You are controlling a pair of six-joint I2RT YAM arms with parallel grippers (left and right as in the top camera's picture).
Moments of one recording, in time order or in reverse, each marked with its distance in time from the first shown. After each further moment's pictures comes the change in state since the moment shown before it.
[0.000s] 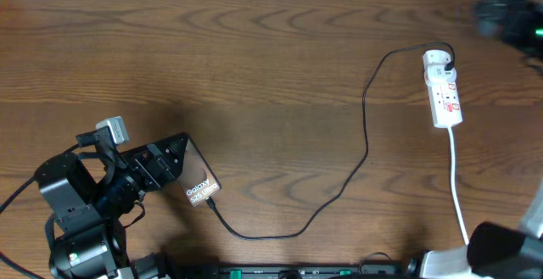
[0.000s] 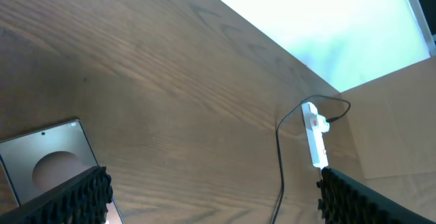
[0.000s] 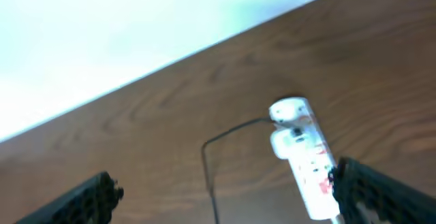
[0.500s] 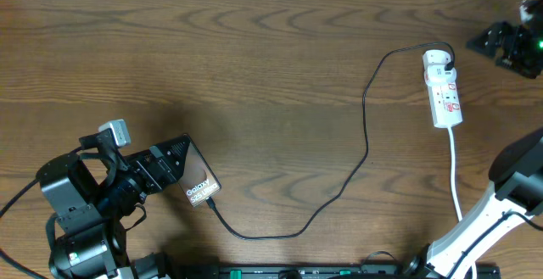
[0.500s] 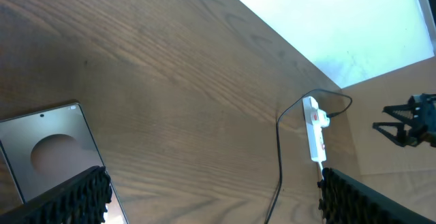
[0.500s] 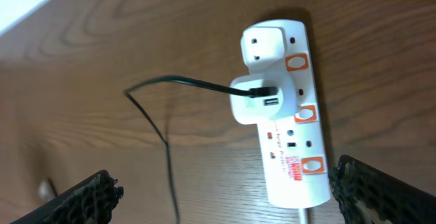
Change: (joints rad) left arm 0.000 0.003 0.000 -0.049 0.000 0.001; right arm -0.137 0.557 0.276 -0.317 -0.207 -0.406
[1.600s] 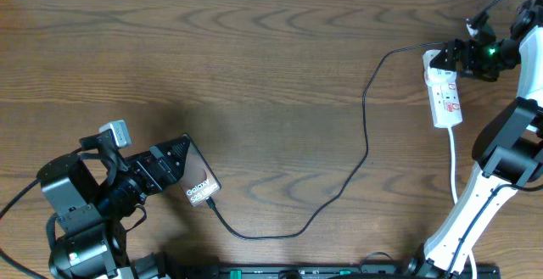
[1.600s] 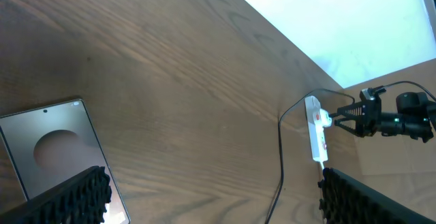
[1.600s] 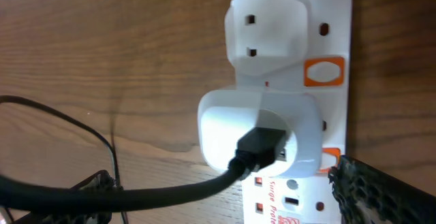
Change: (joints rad) left arm 0.000 0.000 0.000 -0.012 -0.008 0.000; right arm 0.109 0.208 0.017 0.045 0.118 -0.072
